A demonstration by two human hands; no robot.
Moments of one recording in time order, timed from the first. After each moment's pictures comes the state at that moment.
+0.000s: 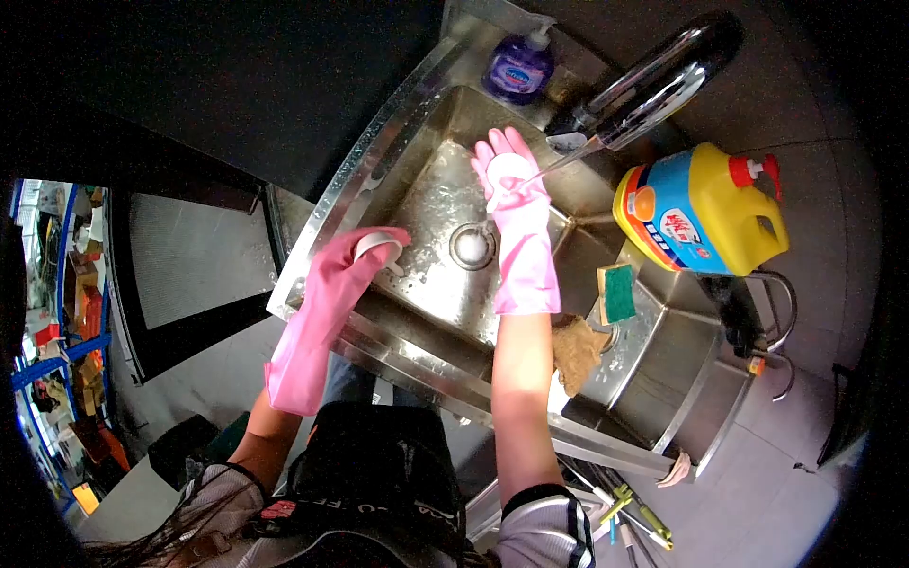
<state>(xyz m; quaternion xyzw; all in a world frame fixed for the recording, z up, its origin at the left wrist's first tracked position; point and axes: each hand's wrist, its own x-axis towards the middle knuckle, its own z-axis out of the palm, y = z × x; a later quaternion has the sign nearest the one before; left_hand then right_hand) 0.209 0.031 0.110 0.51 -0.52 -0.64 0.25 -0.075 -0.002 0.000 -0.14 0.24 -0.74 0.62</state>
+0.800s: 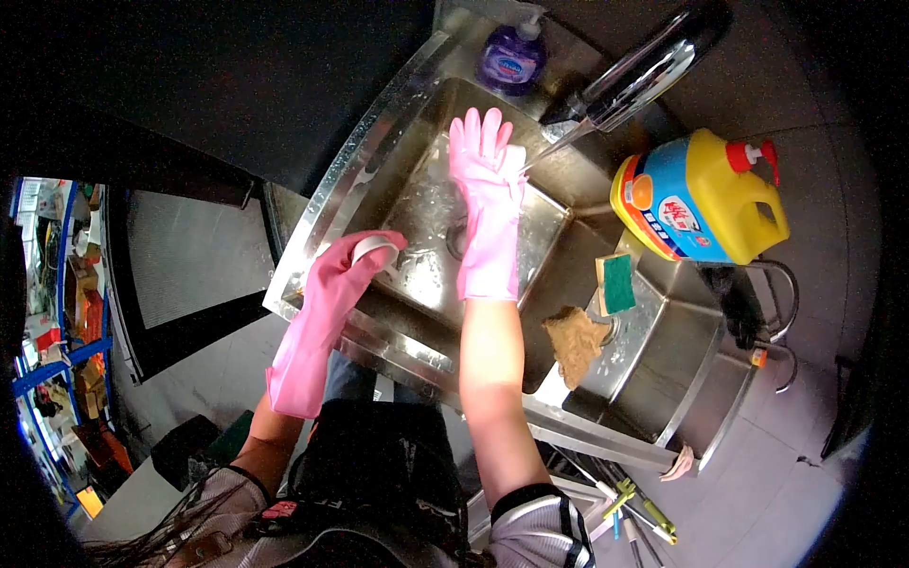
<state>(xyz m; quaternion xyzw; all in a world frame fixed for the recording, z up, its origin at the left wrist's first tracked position) 0.208 0.046 0.106 0.50 -0.49 -0.66 0.26 -0.017 -0.025 0.049 0.33 -0.07 -0.79 0.52</state>
